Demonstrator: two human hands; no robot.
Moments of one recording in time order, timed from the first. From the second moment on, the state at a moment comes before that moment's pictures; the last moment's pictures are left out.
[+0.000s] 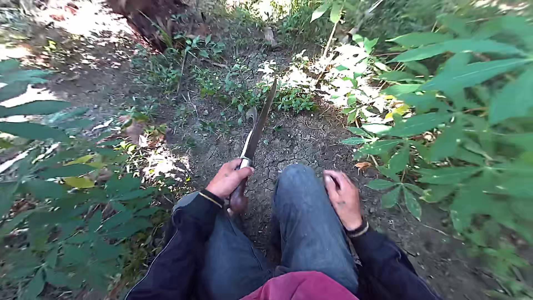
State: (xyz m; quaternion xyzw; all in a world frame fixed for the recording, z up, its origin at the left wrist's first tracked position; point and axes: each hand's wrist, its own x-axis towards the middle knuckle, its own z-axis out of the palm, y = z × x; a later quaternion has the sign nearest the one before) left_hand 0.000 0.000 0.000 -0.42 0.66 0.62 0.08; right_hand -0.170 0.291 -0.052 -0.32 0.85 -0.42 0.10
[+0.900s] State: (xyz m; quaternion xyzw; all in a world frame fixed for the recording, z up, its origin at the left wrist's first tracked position) left_hand -0.006 -0.032 0.042 -0.40 0.76 0.51 -0.05; right_hand -0.192 0.325 -0.096 -0.09 0.79 -0.45 0.40
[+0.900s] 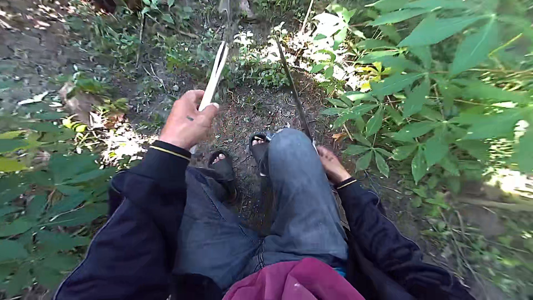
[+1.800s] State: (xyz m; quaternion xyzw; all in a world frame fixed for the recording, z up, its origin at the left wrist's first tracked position) left_hand 0.002 -0.076 0.023 -0.32 0.90 0.28 0.09; right_hand -0.233 0.342 -0.261 0.05 0.88 -0.12 0.46
